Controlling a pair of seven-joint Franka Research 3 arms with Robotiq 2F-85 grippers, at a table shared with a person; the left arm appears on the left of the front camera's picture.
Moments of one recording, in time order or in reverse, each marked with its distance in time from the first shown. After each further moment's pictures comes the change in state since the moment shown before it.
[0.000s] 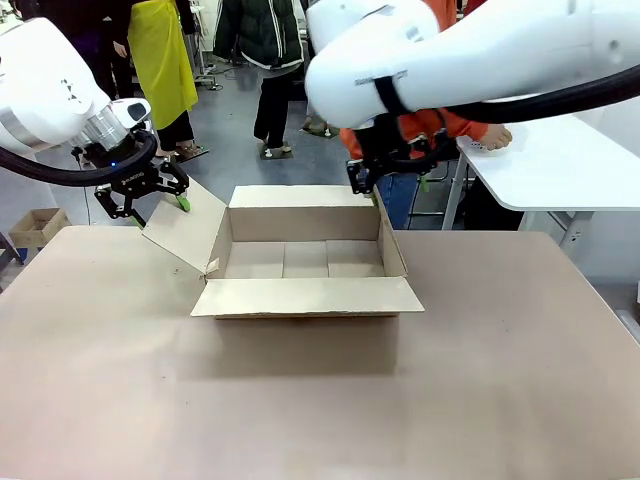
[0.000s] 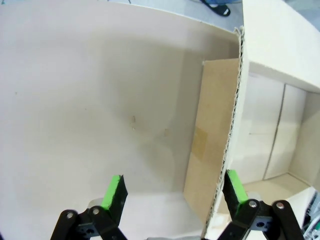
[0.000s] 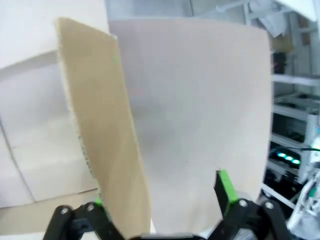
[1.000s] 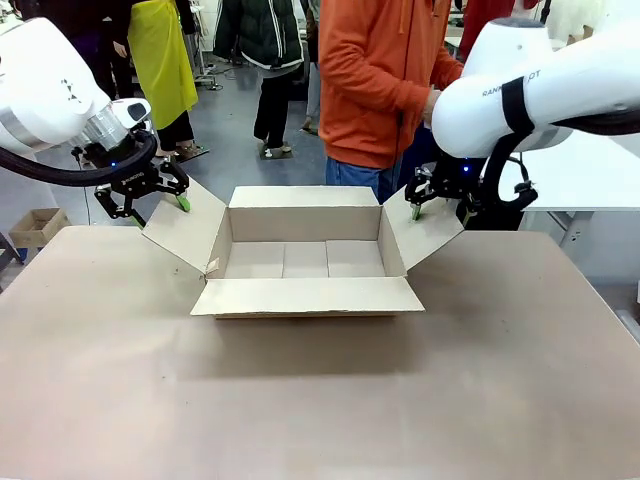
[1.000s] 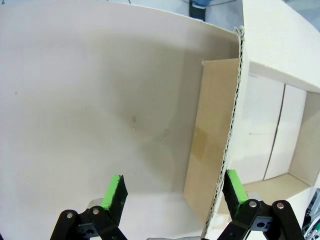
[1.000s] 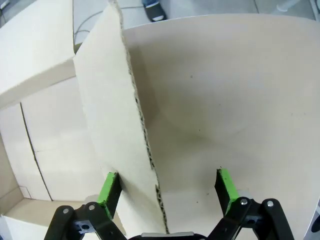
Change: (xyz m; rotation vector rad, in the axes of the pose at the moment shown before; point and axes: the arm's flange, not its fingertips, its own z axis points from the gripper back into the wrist) left arm 0.000 0.000 0.000 0.000 0.000 0.000; right arm -0.006 -0.107 -0.082 0.426 -0.055 -0.073
